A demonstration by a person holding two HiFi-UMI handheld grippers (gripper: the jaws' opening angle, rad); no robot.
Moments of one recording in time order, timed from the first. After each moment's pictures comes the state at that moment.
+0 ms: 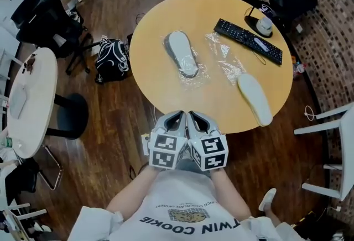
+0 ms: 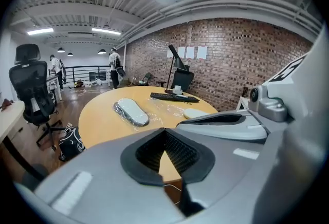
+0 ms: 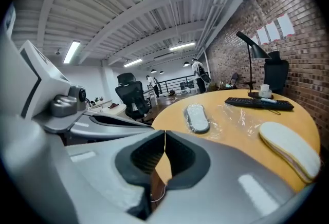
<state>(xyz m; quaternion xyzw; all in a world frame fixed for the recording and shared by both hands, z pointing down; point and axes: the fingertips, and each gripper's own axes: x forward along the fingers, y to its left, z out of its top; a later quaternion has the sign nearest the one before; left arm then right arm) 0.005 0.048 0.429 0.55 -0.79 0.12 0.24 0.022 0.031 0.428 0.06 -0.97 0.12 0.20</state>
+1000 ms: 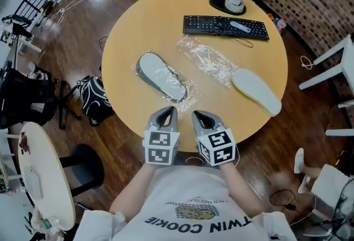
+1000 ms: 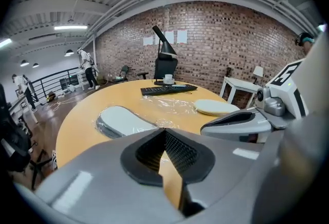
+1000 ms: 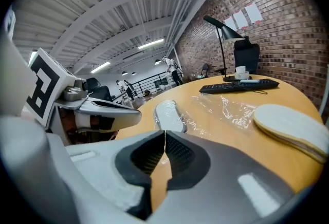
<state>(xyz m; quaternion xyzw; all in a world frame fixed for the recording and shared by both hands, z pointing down) -0.128 -0.061 0.463 0.64 -0.70 0.22 0.23 -0.058 -0.079 0.484 0.20 -0.93 0.21 0.21</state>
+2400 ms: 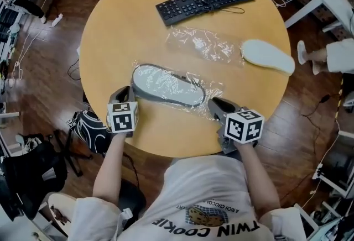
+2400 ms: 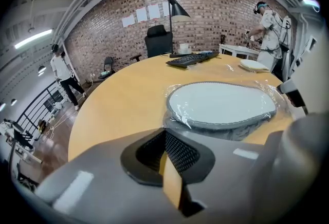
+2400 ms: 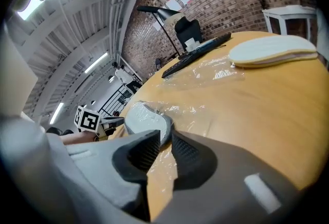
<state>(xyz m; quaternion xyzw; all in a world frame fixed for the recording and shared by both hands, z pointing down) -0.409 -0.162 0.572 0.68 -0.59 0.38 0.22 -0.104 -0.120 0.553 0.38 -0.79 0.45 0.16</state>
